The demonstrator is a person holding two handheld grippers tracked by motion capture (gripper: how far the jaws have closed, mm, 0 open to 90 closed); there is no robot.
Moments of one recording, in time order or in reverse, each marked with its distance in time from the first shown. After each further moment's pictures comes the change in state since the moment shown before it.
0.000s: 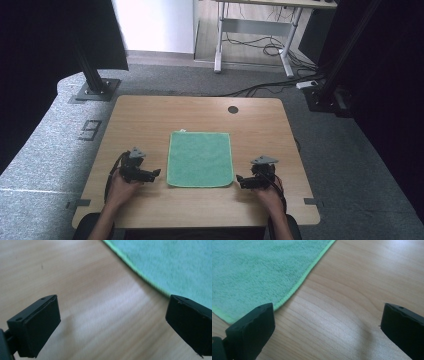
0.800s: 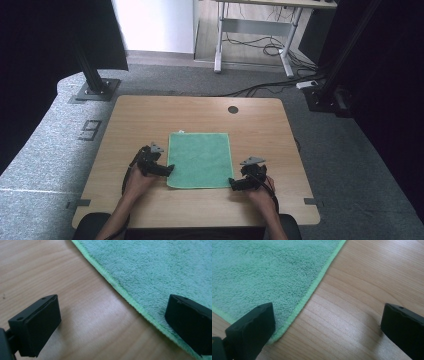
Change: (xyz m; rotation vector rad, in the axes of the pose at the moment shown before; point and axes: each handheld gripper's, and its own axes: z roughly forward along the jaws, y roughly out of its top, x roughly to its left) left arm -0.024 0.022 0.045 0.053 0.036 0.063; right arm 0.024 0.005 0.018 0.082 -0.007 -0.043
